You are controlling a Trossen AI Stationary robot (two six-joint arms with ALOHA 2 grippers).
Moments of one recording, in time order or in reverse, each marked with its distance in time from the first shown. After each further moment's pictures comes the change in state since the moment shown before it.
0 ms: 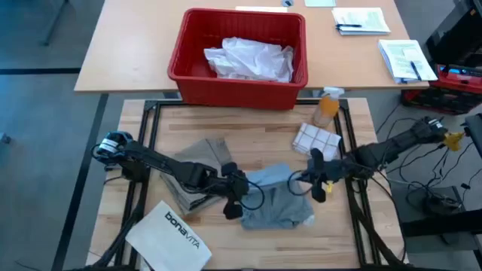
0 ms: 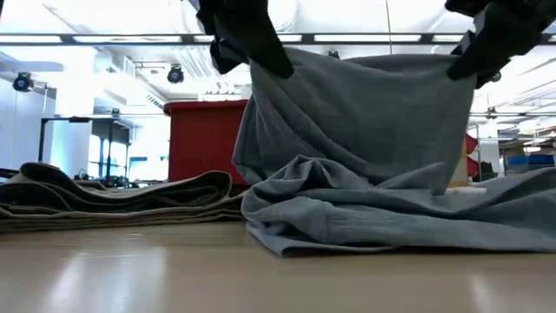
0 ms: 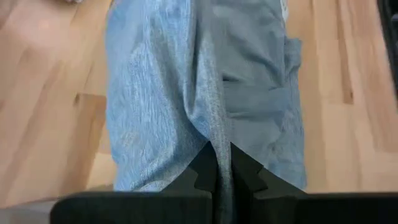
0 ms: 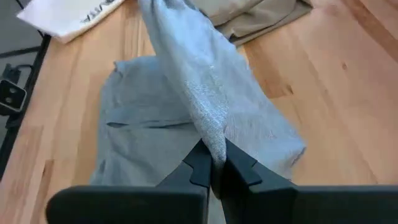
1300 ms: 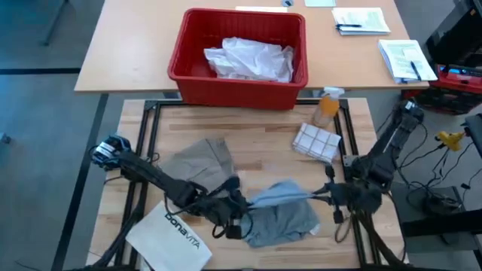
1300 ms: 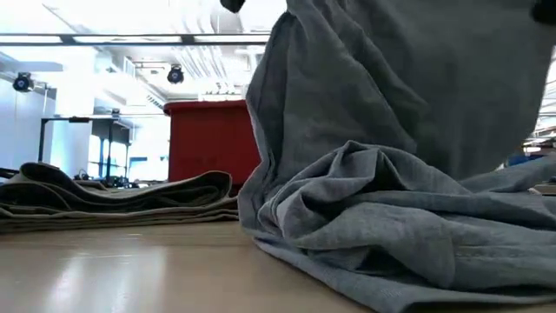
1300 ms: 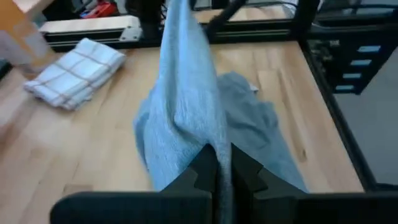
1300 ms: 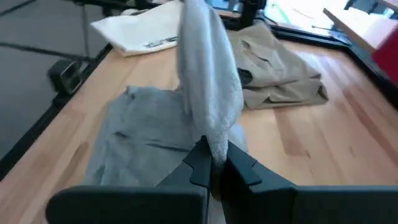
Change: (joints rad) left arm -0.171 0.019 -0.005 0.289 -0.244 0.167; right arm 0.599 -0.019 -0.102 0.177 0.547 -0.078
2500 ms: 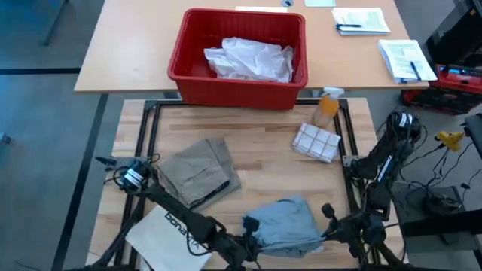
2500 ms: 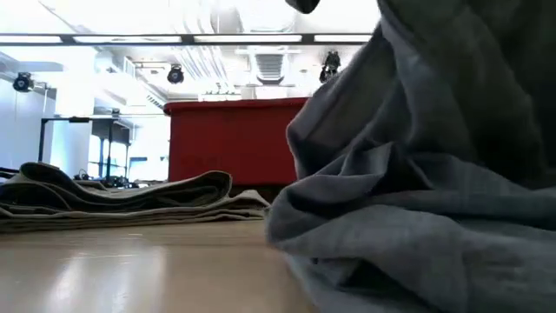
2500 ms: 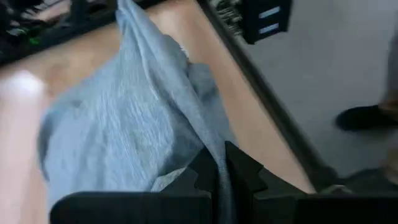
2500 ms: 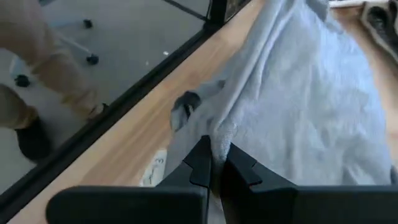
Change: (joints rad) left arm -0.137 0.381 0.257 0.043 0.148 0.167; right arm 0.242 0.452 -0.041 0.379 -0.239 -0.038
